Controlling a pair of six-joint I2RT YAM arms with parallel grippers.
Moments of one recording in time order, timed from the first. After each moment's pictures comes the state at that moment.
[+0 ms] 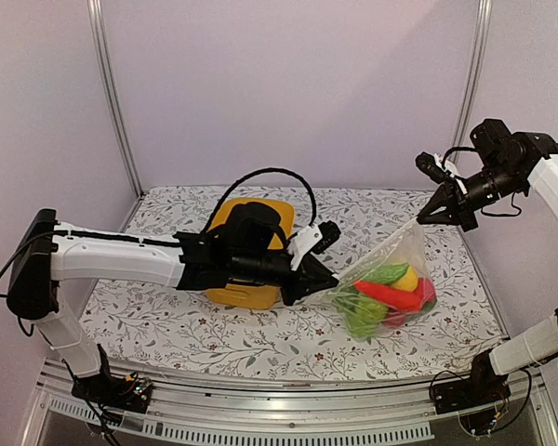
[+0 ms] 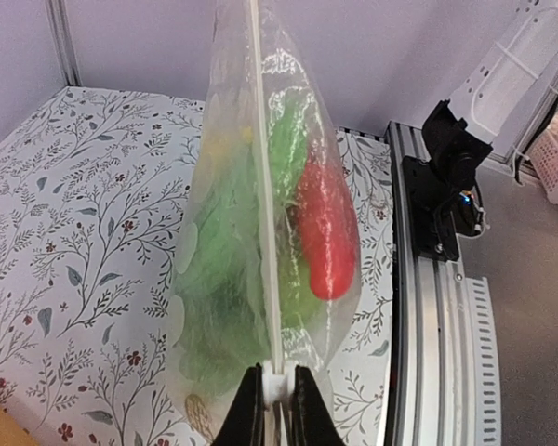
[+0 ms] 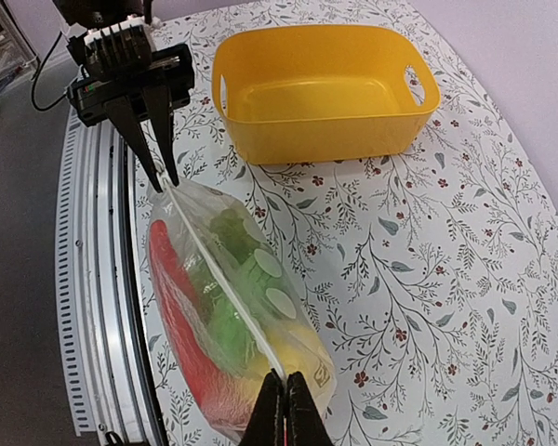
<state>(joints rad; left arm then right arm) -1.09 1.69 1.16 0.07 0.30 0.01 0.18 1.34 1.58 -1.37 -0.74 -0.96</state>
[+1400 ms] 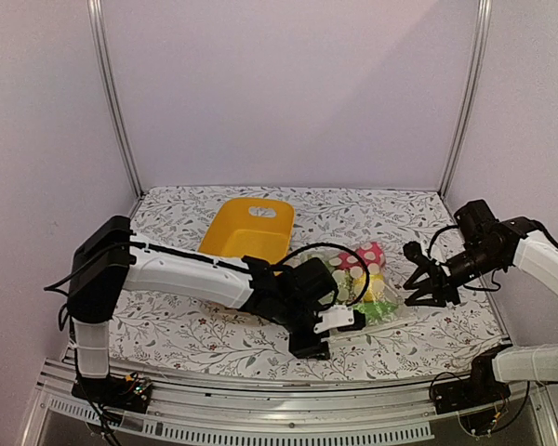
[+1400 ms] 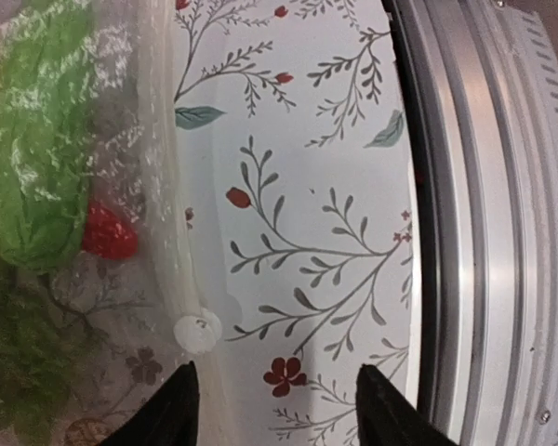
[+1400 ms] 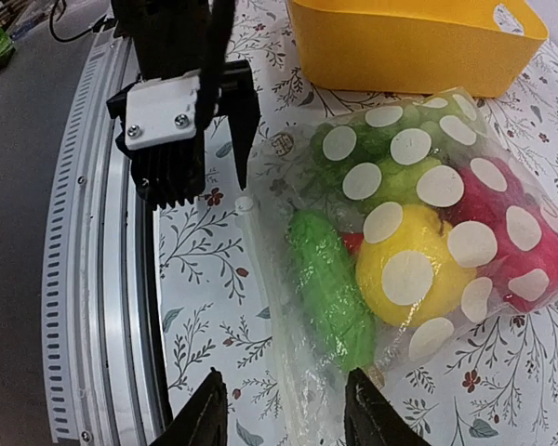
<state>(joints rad) -1.21 2.03 1.42 -0.42 0.22 0.32 0.25 1.10 0.84 -0.98 -0.76 -0.97</state>
